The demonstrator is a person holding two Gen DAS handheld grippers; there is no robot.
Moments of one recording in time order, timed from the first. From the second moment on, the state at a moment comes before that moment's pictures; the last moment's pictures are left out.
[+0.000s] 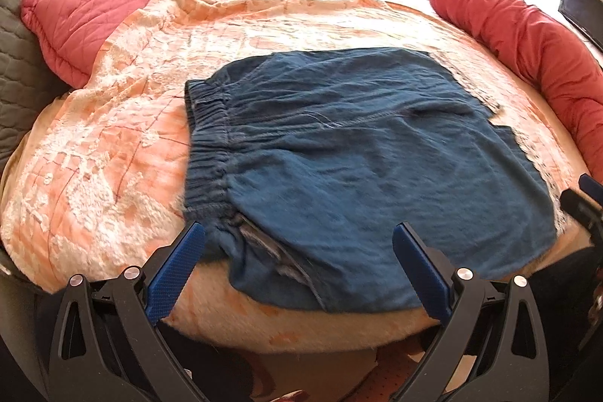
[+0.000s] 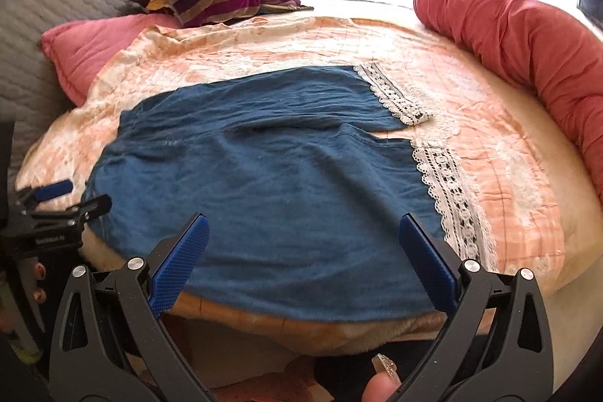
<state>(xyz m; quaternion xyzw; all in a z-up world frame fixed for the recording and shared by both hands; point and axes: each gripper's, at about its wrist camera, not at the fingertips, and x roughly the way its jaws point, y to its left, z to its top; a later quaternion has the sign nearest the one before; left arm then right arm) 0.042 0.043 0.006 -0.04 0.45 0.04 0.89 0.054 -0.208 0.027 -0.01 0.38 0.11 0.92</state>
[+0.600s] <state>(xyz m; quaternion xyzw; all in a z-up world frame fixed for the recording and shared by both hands) 0.129 0.081 -0.037 -0.02 0.50 0.06 0.87 0.228 -0.357 -0.011 0.02 0.50 0.05 0.87</state>
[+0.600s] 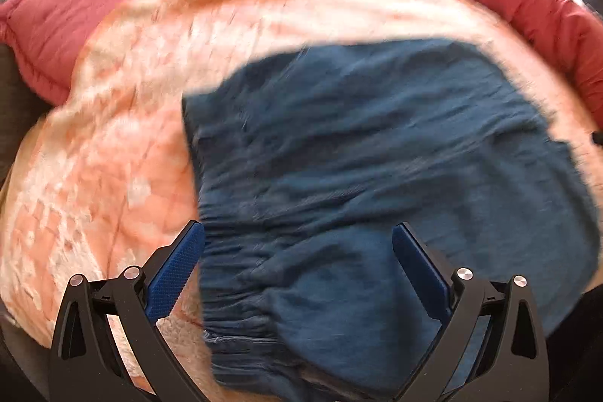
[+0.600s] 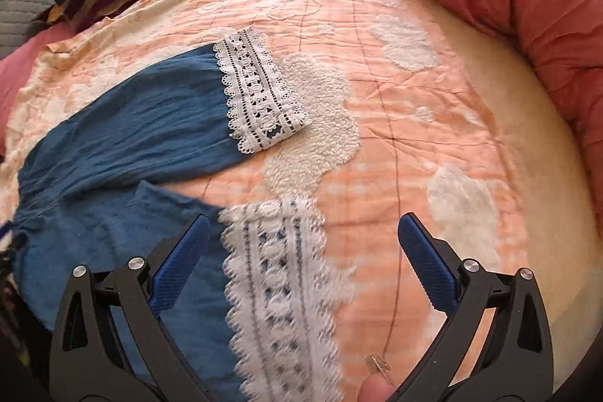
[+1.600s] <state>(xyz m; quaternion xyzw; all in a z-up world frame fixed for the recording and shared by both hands) 0.114 0.111 -0.009 -0.08 0.44 0.06 0.89 0.242 -0.348 0.000 0.00 0.44 0.06 0.90</state>
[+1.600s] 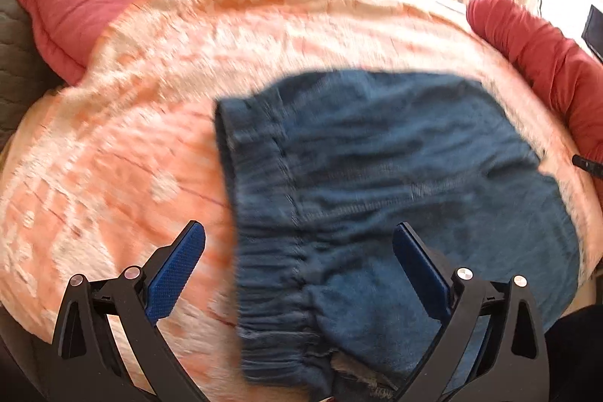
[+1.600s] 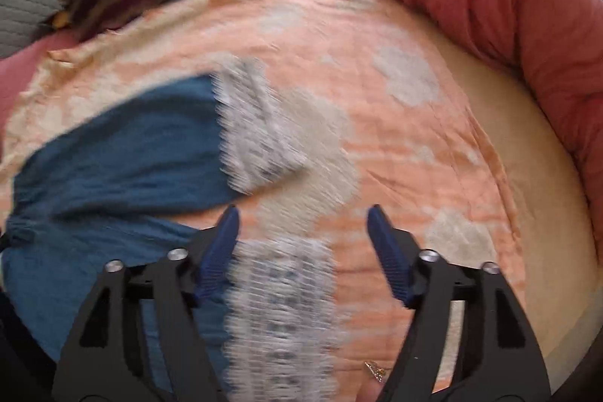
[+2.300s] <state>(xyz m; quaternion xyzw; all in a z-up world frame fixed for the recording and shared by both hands) 0.206 0.171 0.011 -0.08 0.46 0.09 0.88 0.268 -0.107 0.033 -0.15 0.39 0.31 0.85</state>
